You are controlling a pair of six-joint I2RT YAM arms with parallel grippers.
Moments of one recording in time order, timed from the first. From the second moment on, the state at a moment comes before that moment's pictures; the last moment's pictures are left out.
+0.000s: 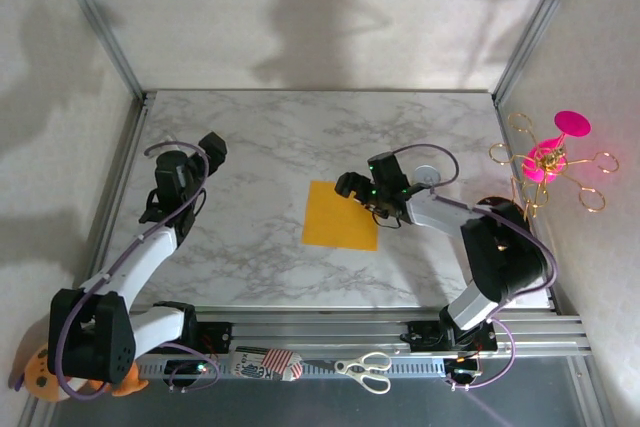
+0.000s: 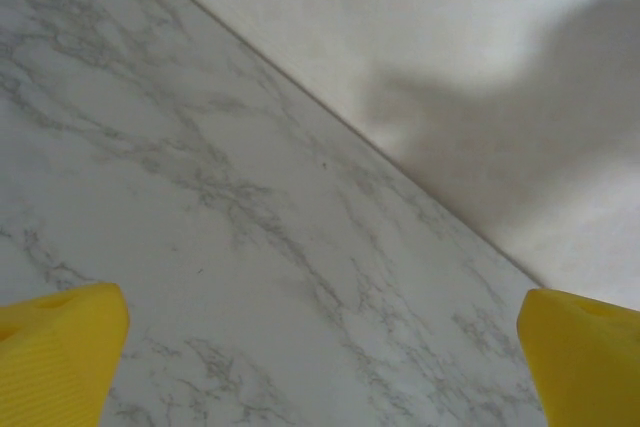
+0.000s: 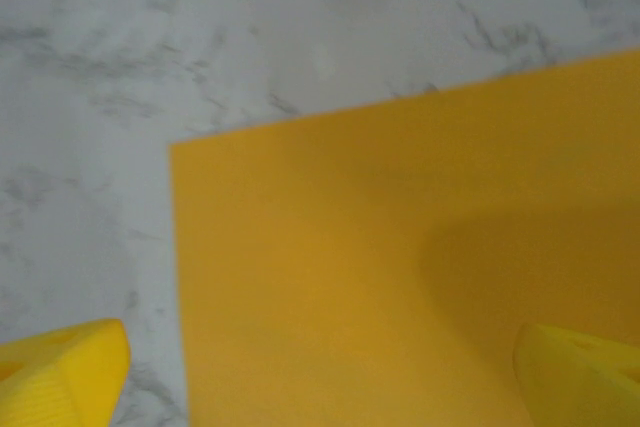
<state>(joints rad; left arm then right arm) -0.08 1.16 0.64 0.21 -0.14 -0.73 0.54 1.63 0.87 -0.13 -0.13 0.86</state>
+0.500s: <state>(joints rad) -0.08 1.29 0.67 0.20 -0.03 -0.76 0.62 1.88 1.14 -0.23 -0.05 0.91</state>
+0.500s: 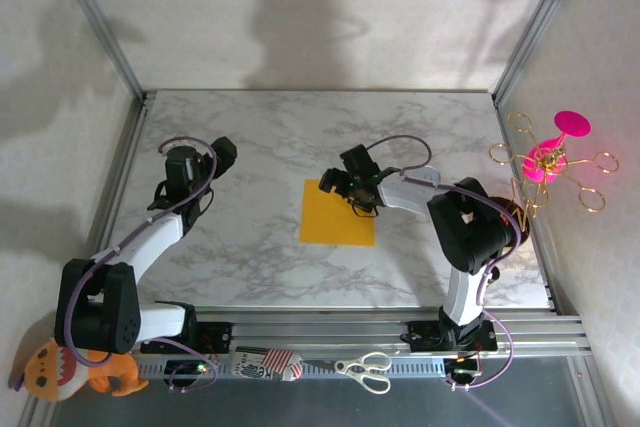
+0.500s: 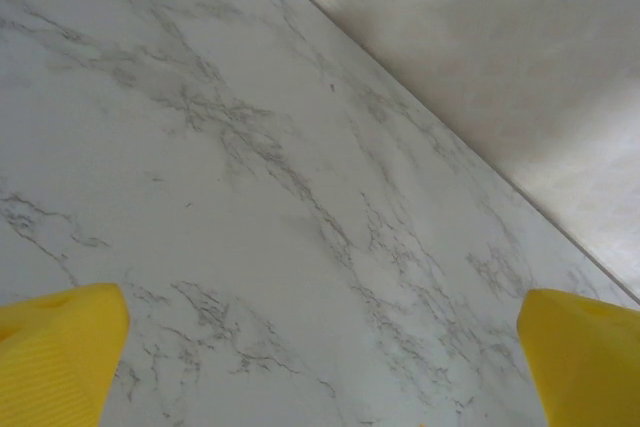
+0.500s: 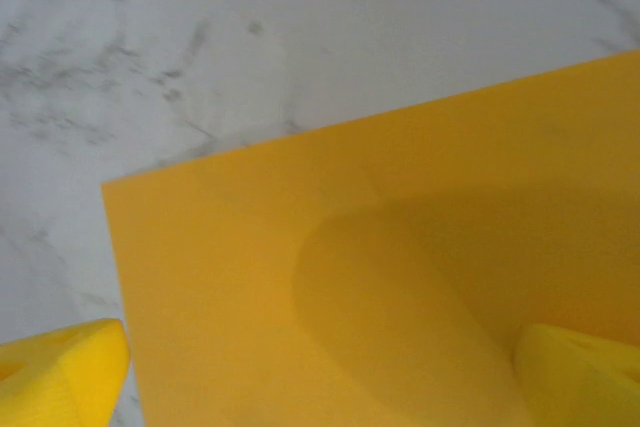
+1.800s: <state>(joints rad) -0.60 1.97 1.37 -0.51 -0.07 -0.48 0.48 1.53 0.96 -0.02 0.19 0.80</state>
